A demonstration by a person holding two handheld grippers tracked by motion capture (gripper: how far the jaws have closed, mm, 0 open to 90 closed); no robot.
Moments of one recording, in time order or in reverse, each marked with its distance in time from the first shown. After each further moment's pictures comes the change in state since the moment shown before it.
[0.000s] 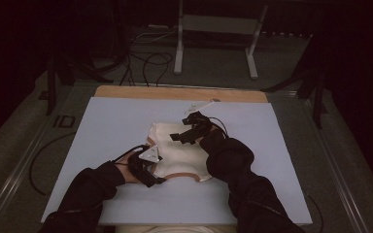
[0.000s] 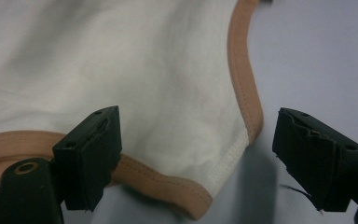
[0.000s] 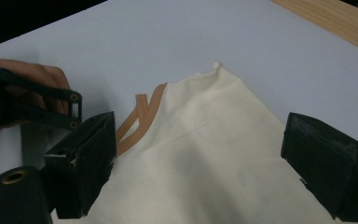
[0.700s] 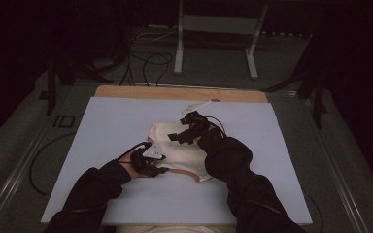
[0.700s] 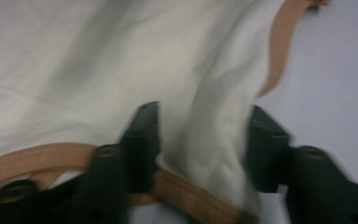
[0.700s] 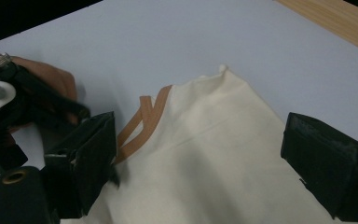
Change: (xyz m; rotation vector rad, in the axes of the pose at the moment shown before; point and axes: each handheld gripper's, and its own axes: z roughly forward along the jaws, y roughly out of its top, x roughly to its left) left arm 0.007 0.006 0.004 -0.024 0.095 -0.007; right arm 0.004 0.006 0.005 0.017 0.004 -0.020
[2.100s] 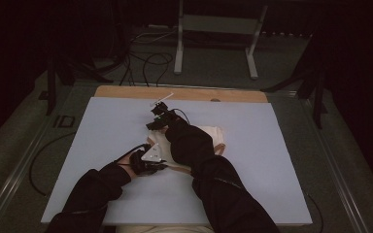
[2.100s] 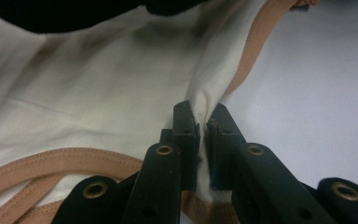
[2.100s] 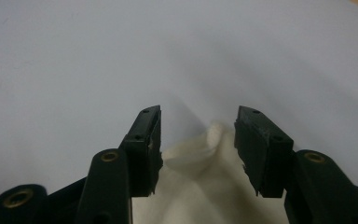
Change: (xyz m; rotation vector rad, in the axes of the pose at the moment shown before) left arm -0.006 -0.002 -0.002 -0.017 0.023 0.039; right arm -0.011 0.043 0.121 0.158 -0.116 0.120
